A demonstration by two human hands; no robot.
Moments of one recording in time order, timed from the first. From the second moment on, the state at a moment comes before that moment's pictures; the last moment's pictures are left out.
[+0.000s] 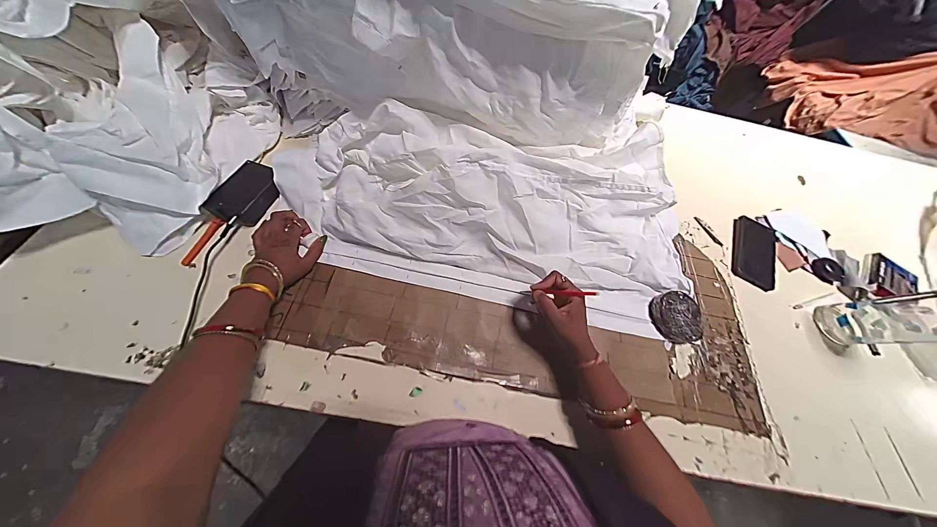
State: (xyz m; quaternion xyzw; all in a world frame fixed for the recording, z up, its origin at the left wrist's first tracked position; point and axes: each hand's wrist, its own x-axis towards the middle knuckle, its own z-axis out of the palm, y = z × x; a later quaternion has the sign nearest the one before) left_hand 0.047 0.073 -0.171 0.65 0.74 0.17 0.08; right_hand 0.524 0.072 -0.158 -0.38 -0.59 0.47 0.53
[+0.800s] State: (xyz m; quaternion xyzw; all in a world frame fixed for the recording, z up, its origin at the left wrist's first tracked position) left_hand 0.044 0.074 -0.174 0.65 0.74 0.16 0.07; right_hand 0.529 0.081 -0.178 -0.44 -0.65 0.36 0.50
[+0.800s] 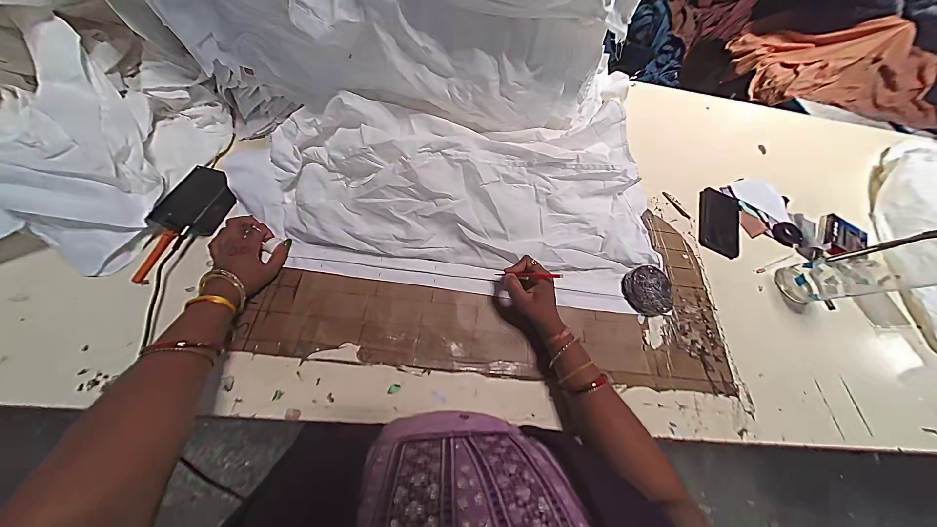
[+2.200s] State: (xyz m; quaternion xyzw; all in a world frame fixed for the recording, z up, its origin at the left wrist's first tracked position) left_hand 0.039 0.073 -0.183 0.67 0.72 0.16 0.05; right_hand 0.614 0.055 -0.184 -0.49 -0.64 0.33 0.49
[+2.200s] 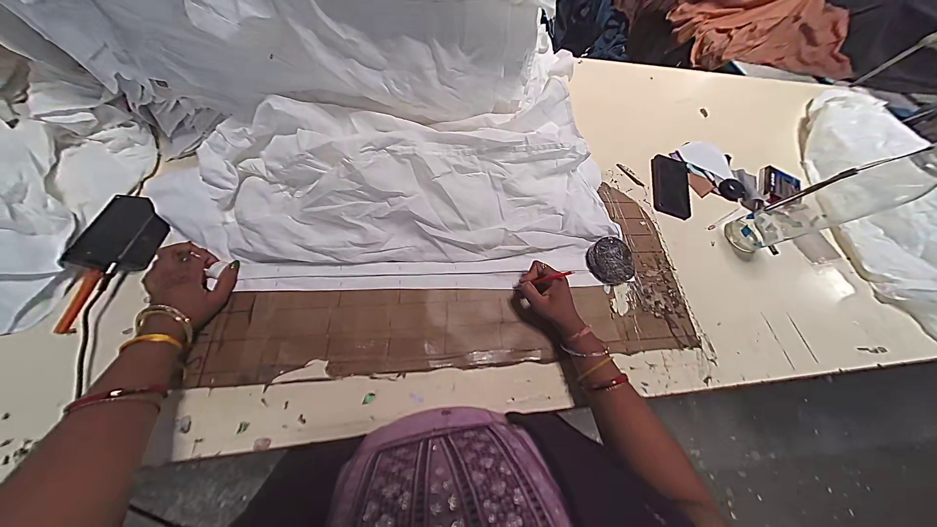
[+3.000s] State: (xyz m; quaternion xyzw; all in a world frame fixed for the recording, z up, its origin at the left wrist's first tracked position) left_hand 0.037 0.071 -0.187 0.66 0.72 0.18 0.06; right_hand 0.646 0.062 -0.157 -0.50 -0.41 0.41 0.65
